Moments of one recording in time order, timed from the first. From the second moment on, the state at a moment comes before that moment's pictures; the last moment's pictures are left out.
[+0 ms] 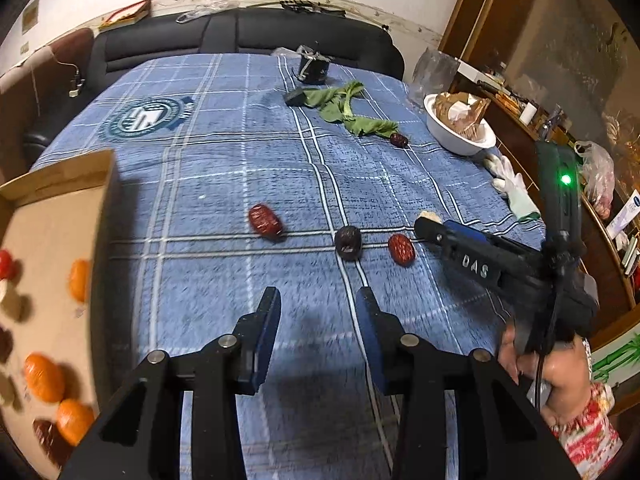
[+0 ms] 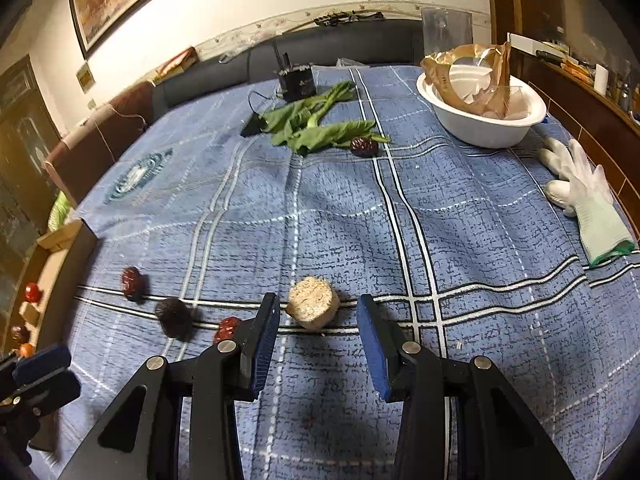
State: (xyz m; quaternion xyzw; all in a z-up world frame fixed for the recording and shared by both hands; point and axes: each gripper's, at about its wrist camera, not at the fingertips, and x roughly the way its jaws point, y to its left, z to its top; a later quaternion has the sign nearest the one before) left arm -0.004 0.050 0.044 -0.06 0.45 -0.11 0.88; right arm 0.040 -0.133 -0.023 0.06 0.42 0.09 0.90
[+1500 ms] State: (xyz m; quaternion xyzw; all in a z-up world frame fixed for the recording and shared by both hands) left arm -0.037 0.136 0.077 -0.12 0.39 -0.04 0.91; right arm 0.016 -0.139 0.003 0.12 0.38 0.15 0.90
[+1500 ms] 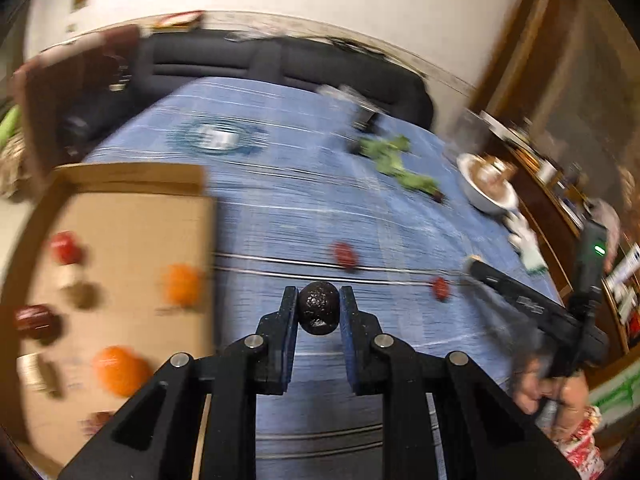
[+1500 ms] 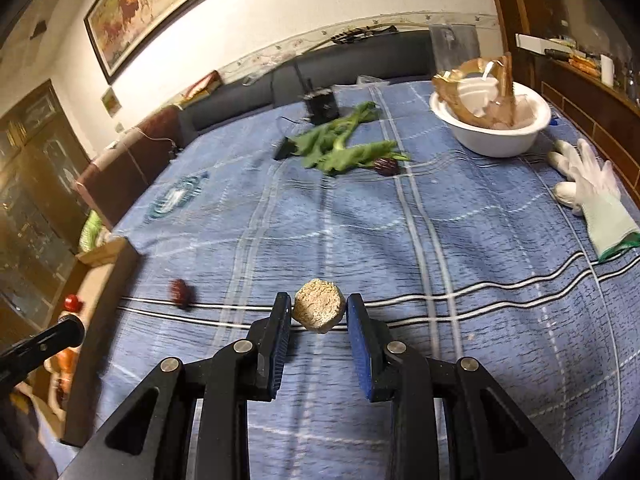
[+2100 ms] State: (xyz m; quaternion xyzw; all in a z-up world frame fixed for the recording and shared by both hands) left arm -0.056 0.277 0.078 -0.18 0.39 0.07 0.90; right arm -0.023 0.051 0.045 0.05 0.40 0.33 0.85
